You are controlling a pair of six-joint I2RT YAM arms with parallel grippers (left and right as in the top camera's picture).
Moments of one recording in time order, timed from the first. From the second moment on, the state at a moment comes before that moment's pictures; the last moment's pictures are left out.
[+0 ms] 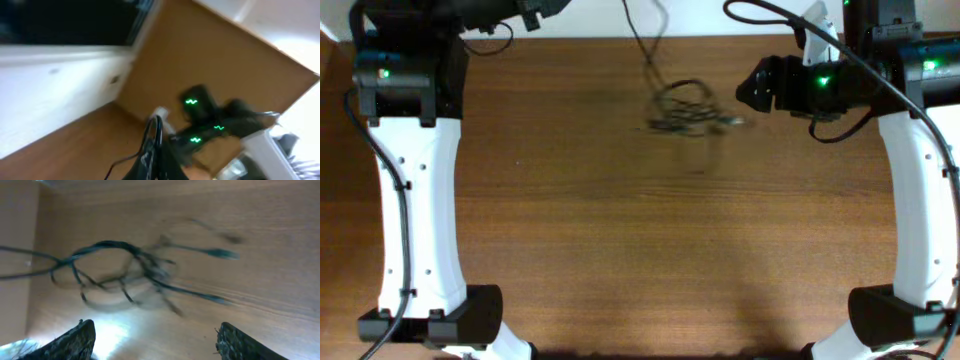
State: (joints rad) left arm -0.04 1.78 2.29 -0.40 1.20 -0.57; right arm 0.12 1.78 2.20 -1.45 -0.46 0.22
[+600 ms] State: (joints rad) left arm -0.04 1.77 2.30 -0.22 1.24 -1.14; right arm 0.20 2.00 2.20 -1.32 -0.72 0.18
